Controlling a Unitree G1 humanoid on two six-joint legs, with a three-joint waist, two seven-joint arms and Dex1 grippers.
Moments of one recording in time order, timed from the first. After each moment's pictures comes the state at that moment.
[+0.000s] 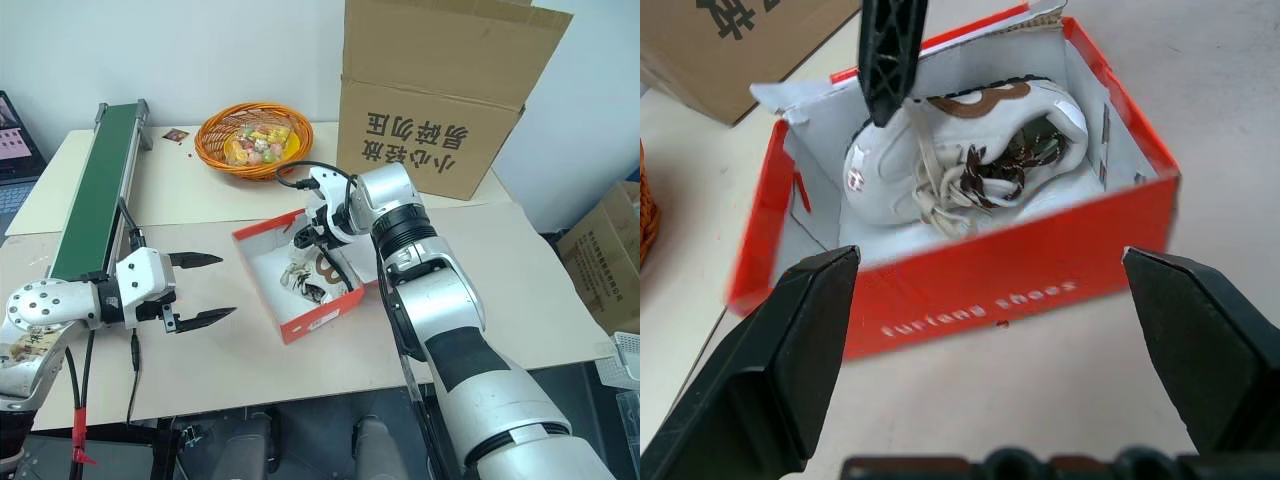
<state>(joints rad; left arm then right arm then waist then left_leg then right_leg) -0.15 0.88 0.10 -0.32 -0.31 0.24 -1.01 -1.37 -0.14 0.12 0.88 0.19 1.16 0.61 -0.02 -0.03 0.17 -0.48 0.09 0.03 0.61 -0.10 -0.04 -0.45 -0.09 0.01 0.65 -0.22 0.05</state>
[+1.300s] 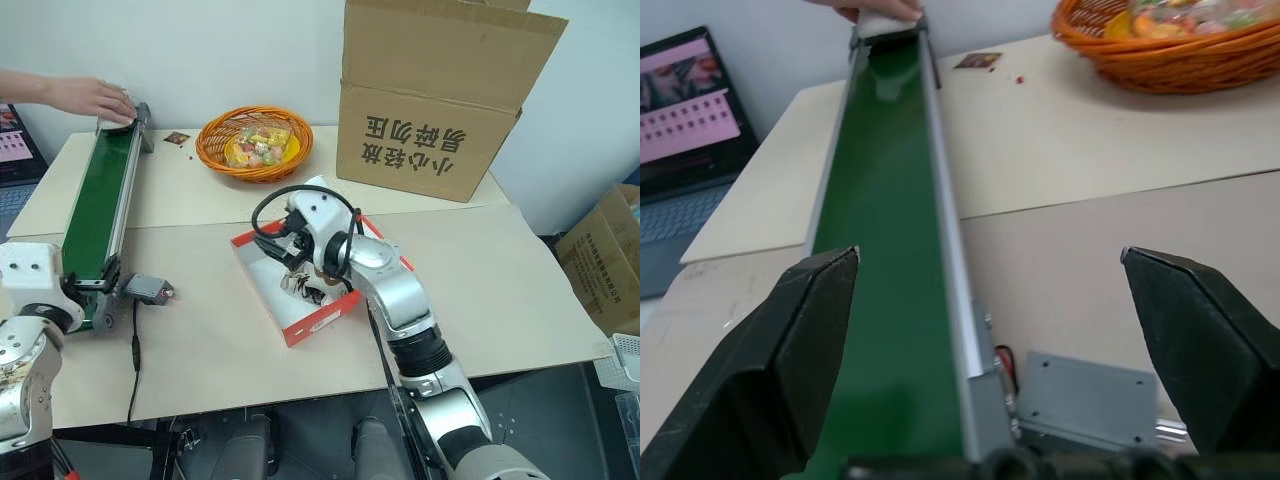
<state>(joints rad) -0.03 0.52 0.52 -0.33 -0.22 0.59 -0.18 -0.70 -0.12 0.25 -0.05 0.17 0.56 0.52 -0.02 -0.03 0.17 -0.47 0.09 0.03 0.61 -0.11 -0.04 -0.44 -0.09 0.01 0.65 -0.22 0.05</state>
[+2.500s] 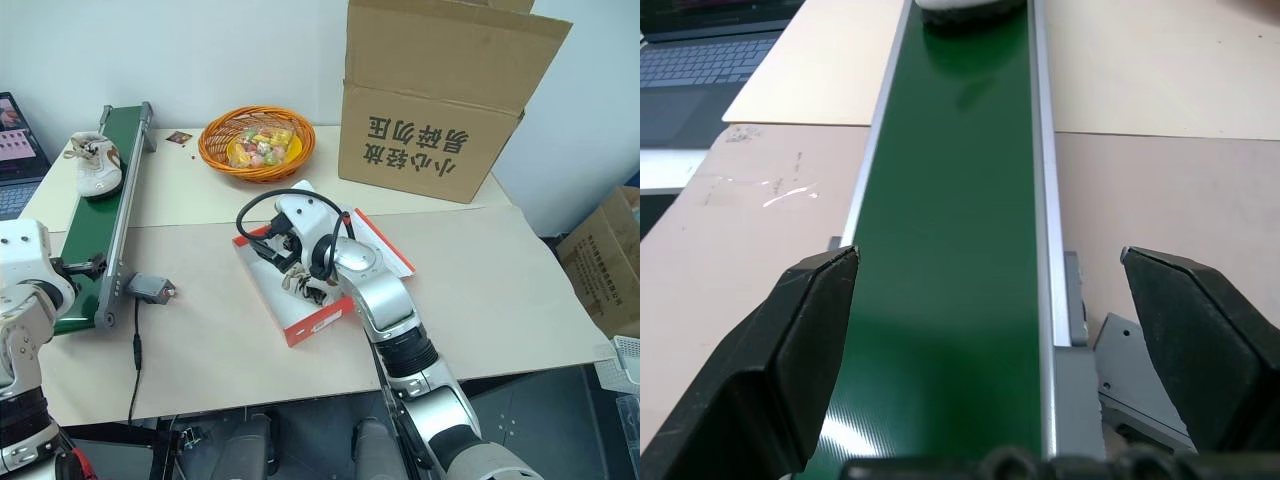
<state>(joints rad) -0.30 0.59 0.55 -0.28 -0.24 1.09 -0.08 -0.68 -0.10 0.29 -0.05 0.14 0.60 0.49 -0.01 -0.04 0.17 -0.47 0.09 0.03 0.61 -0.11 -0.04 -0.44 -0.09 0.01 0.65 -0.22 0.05</state>
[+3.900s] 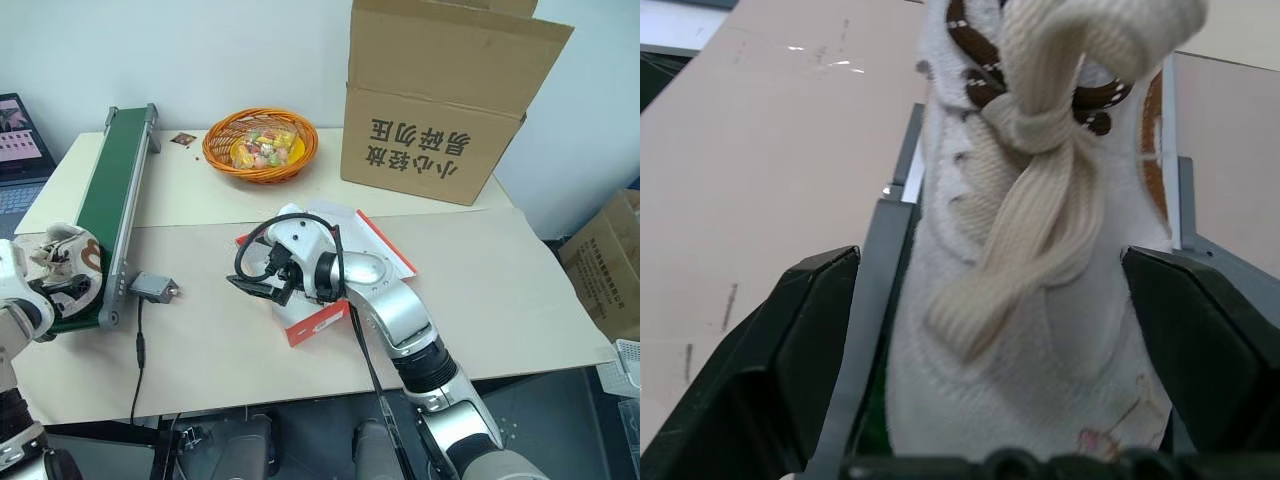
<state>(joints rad) -0.29 0.58 0.68 -0.25 -0.27 1.25 -0.13 -0.66 -0.16 0.33 -0.19 0.25 0.64 0.69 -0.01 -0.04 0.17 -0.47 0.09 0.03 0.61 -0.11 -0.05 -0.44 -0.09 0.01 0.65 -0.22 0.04</state>
